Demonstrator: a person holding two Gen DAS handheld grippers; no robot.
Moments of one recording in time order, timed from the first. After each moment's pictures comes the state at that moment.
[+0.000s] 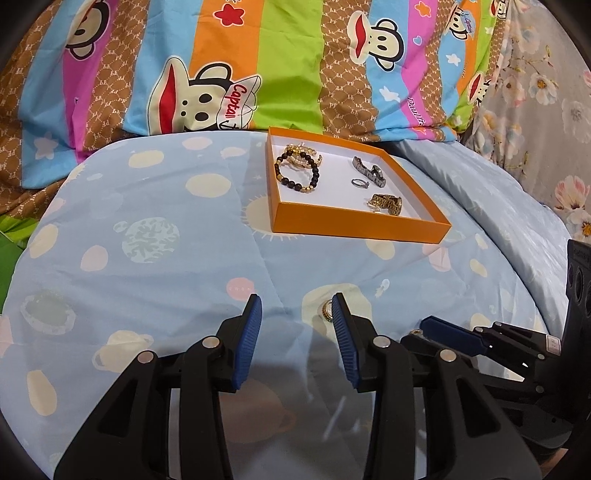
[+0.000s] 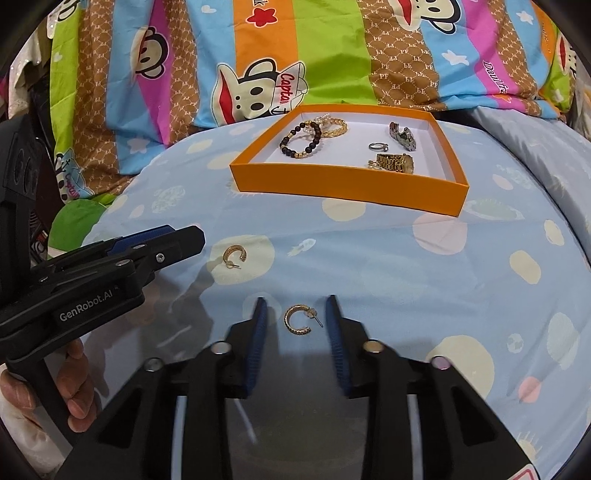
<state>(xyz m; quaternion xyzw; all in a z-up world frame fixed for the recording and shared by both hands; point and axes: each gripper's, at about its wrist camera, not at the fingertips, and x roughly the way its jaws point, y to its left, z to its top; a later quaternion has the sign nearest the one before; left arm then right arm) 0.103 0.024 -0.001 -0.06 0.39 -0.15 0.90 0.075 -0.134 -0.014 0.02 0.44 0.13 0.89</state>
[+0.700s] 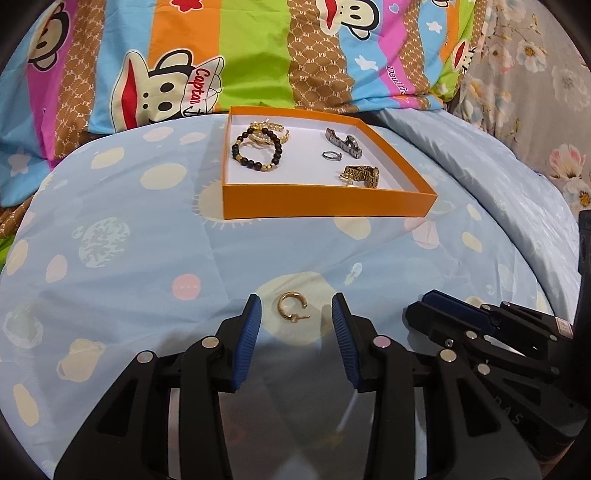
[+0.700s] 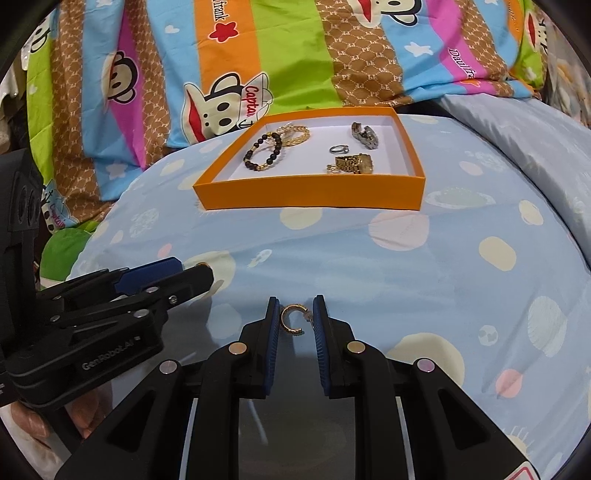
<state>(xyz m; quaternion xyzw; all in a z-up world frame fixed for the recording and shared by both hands) 0.115 -0.015 -0.011 -0.01 0.43 -0.18 0.89 0.079 -0.163 -0.012 0.07 0.43 0.10 0.89</state>
